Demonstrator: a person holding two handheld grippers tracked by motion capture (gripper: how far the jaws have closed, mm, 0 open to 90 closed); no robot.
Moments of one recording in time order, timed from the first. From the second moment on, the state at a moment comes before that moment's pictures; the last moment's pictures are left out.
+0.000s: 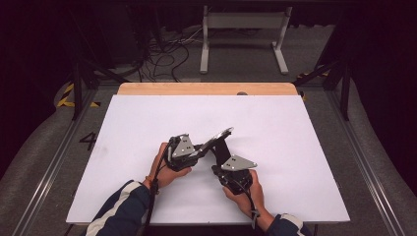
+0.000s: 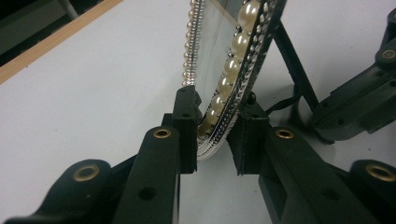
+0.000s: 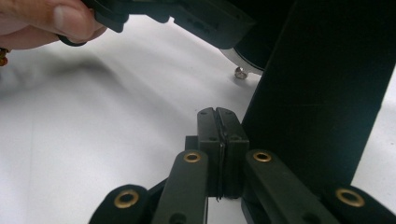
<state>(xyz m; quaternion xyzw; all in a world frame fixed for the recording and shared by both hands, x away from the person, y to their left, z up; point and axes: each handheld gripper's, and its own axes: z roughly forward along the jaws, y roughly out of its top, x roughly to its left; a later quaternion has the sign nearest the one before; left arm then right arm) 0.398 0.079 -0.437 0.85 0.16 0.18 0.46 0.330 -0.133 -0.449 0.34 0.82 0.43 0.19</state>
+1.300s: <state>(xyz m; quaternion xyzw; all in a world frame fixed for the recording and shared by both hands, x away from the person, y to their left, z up) 0.392 0.078 -0.435 0.86 0.15 0.18 0.46 0.330 -0.131 -0.451 0.34 0.82 0.41 0.20</state>
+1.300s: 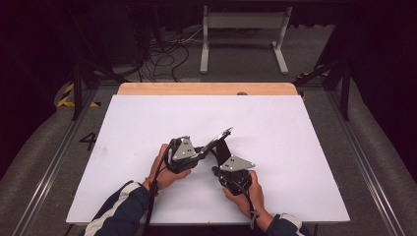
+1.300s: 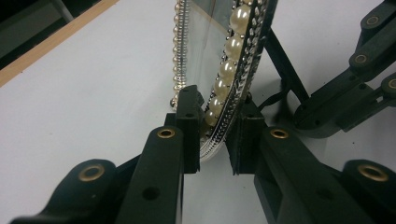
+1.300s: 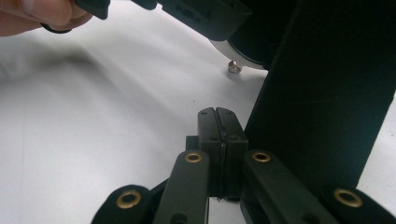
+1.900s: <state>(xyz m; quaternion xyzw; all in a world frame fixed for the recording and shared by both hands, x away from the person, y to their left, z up) 0.385 0.072 -0.433 0.86 0.14 0.19 0.45 0.328 -0.144 -0.450 0.36 0.82 0.40 0.19</state>
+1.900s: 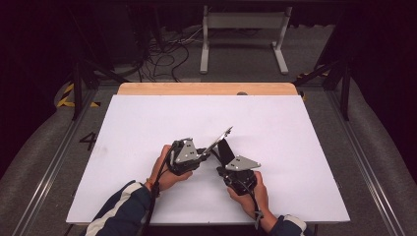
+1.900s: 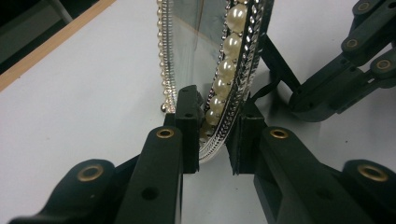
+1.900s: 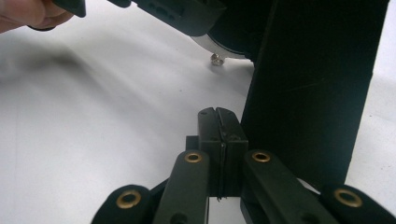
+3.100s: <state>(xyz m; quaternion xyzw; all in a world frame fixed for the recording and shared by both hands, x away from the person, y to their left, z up) 0.376 0.068 -0.431 0.87 0.13 0.19 0.44 0.334 -0.158 -0.448 0.36 0.82 0.39 0.19</state>
